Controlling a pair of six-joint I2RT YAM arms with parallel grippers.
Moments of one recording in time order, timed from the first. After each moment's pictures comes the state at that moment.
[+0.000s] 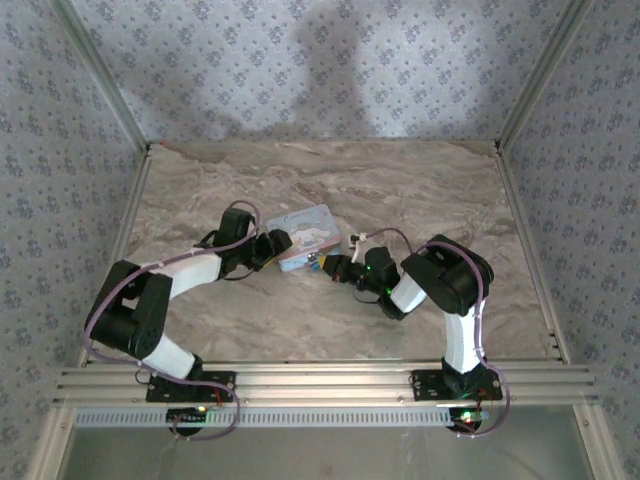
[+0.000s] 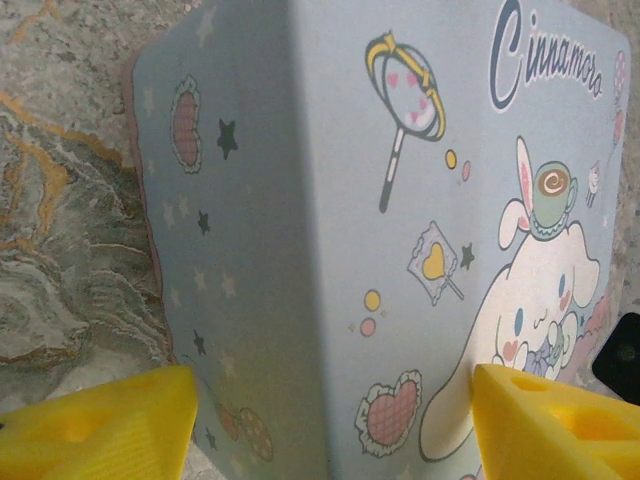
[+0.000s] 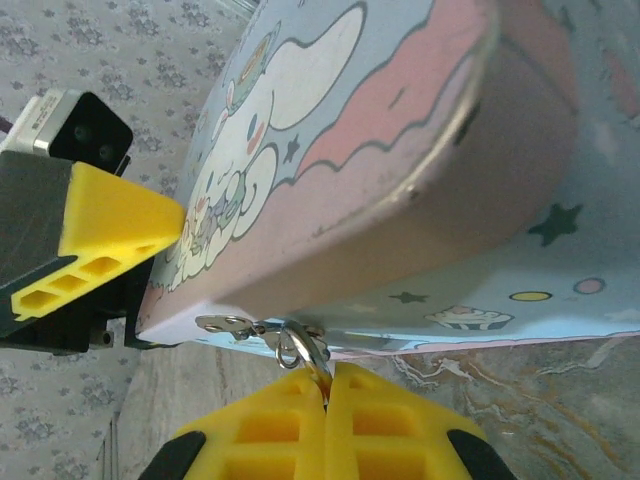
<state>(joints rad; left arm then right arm) -0.40 1.54 0.71 0.00 0.38 -0.88 0.66 1.96 0.48 1.22 -0.31 0.93</state>
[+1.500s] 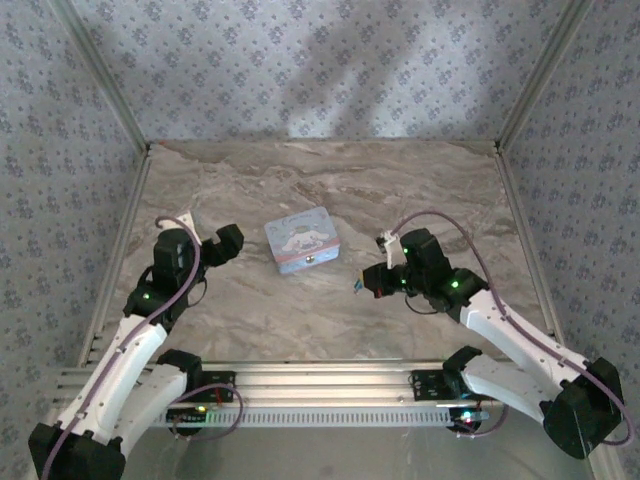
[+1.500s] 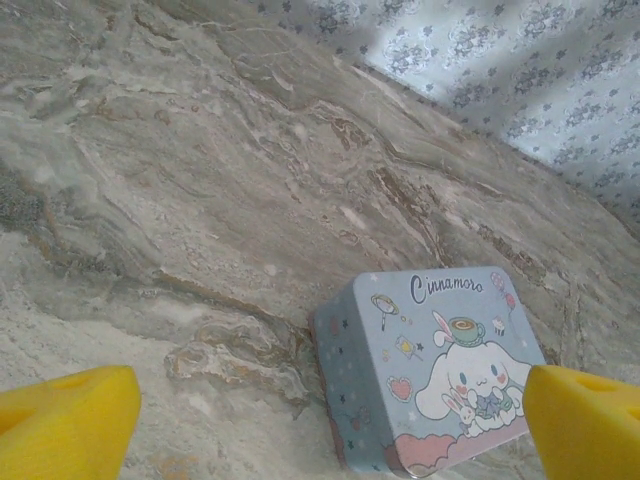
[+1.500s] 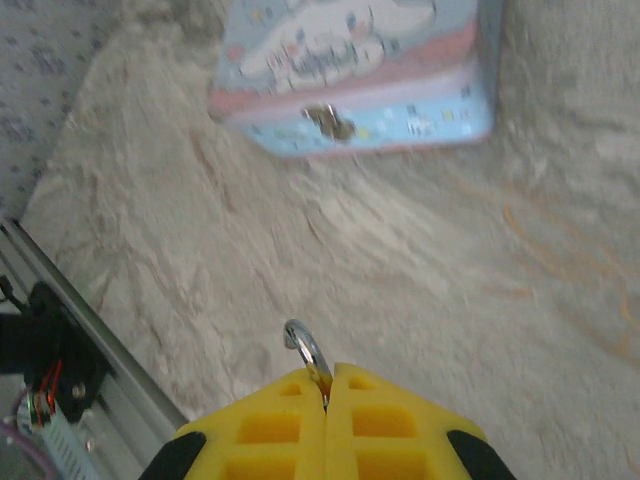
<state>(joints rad) -0.30 0.73 0.62 -0.34 -0.05 -0.61 0.60 0.95 0.67 -0.47 -0.36 0.41</state>
